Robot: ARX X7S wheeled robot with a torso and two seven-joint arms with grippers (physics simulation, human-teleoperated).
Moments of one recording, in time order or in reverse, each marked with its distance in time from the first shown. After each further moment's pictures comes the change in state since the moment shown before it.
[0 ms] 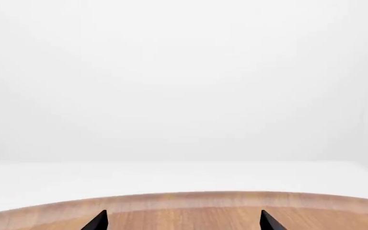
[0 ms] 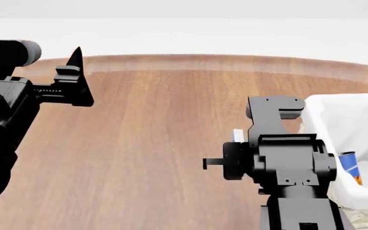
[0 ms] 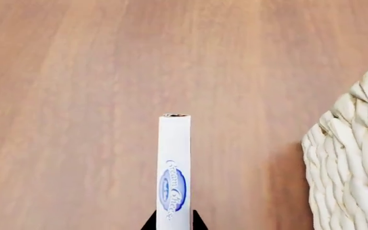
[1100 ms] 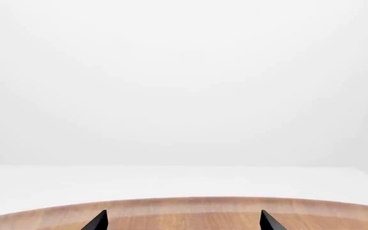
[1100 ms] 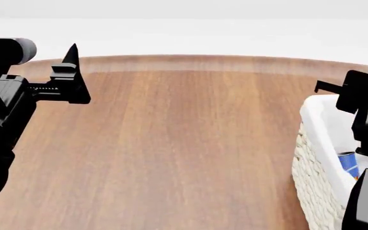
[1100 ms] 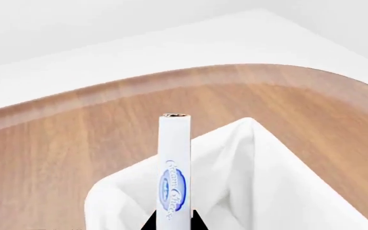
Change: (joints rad) left arm 0.003 -0.010 0.002 0.010 -0.009 0.015 -0.020; right arm 0.163 0.249 0.139 0.000 0.044 -0.186 0.351
